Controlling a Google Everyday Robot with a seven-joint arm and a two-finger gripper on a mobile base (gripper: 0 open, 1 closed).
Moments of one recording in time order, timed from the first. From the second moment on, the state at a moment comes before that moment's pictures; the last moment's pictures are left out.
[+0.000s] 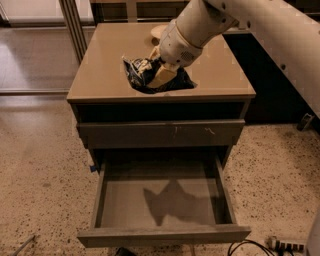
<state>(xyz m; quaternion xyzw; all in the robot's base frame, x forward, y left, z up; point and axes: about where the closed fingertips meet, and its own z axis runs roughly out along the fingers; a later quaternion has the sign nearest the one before) 0.616 0.015 0.916 -0.76 0.57 0.13 0.30</state>
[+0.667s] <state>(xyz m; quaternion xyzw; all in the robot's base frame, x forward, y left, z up) 0.575 0.012 0.888 -0.75 0.58 0.17 0.27</state>
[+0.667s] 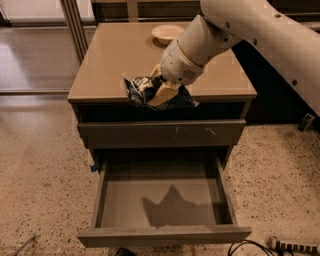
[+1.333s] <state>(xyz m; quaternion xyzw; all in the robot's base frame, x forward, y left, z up) 0.585 -0.016 0.794 -0.71 0.64 0.24 0.15</state>
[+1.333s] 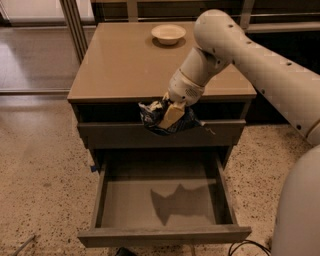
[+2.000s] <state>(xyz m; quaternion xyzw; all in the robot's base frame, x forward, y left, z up) 0.551 -0.059 0.714 -0.67 0.64 0.32 0.22</state>
